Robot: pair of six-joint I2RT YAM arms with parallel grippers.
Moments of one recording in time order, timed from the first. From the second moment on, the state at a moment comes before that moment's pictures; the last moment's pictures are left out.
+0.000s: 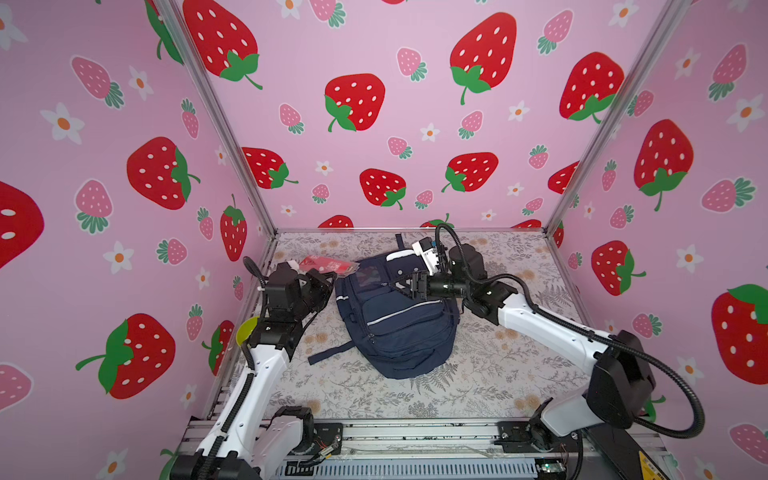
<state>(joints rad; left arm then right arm) -0.10 0.98 0.78 -0.10 0.32 -1.19 0.80 1.55 1.19 0.06 -0.60 0.66</state>
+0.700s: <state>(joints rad) -0.38 1.06 0.80 0.13 0.27 -1.21 0.74 1.71 1.21 0.41 -0.63 1.03</state>
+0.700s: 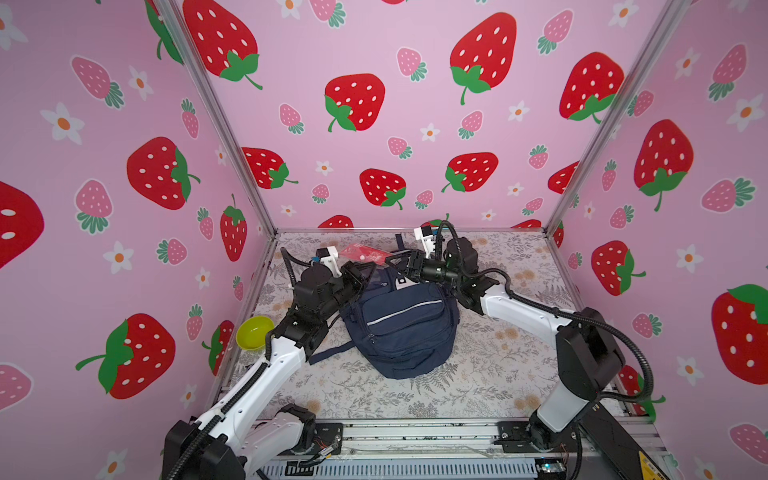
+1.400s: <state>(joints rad) -0.41 1.13 1.00 -0.12 0.30 -0.99 0.61 1.65 1.24 0.07 -0.69 0.70</state>
